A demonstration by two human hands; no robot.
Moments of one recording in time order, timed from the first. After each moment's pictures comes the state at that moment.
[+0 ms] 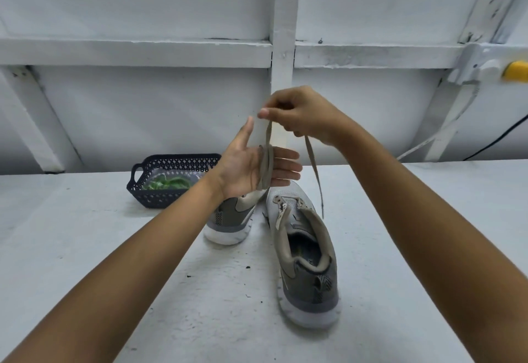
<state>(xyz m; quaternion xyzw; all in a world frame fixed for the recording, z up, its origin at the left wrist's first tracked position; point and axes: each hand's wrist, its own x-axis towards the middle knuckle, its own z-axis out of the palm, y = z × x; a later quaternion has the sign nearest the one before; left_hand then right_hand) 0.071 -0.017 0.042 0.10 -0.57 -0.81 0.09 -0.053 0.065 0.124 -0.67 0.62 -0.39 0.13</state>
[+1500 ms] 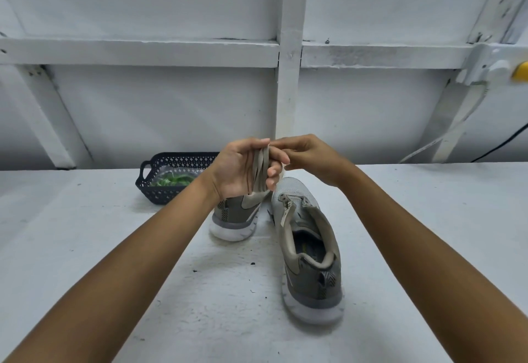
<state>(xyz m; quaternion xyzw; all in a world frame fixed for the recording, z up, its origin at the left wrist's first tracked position) 0.090 -0.015 0.045 0.03 -0.57 -0.82 0.09 -0.059 0.070 0.054 -0.61 0.55 -0.46 0.33</state>
